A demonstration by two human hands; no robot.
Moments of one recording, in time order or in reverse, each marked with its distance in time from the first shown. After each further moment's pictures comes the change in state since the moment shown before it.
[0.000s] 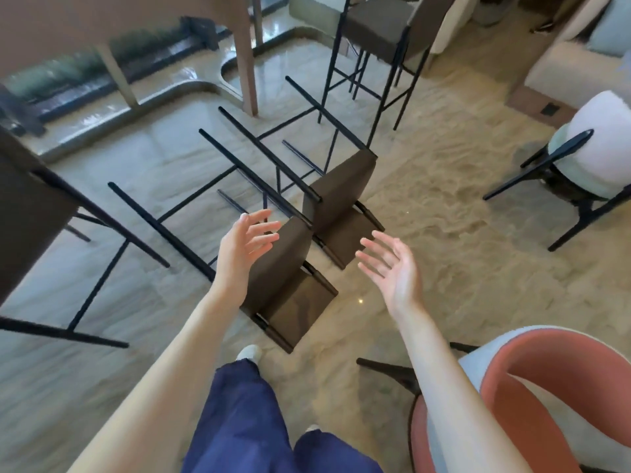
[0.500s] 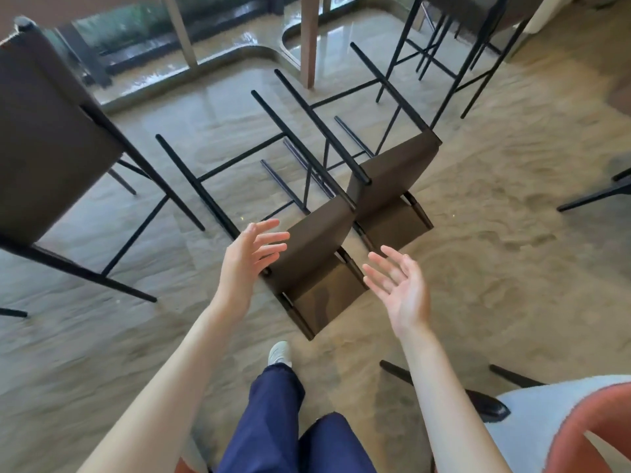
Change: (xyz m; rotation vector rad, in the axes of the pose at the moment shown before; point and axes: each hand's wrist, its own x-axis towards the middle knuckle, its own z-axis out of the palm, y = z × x) left_hand -0.014 -0.085 -0.056 -0.063 0.146 -0.079; right_hand 0.035 0.104 0.008 0.014 -0.081 0.133
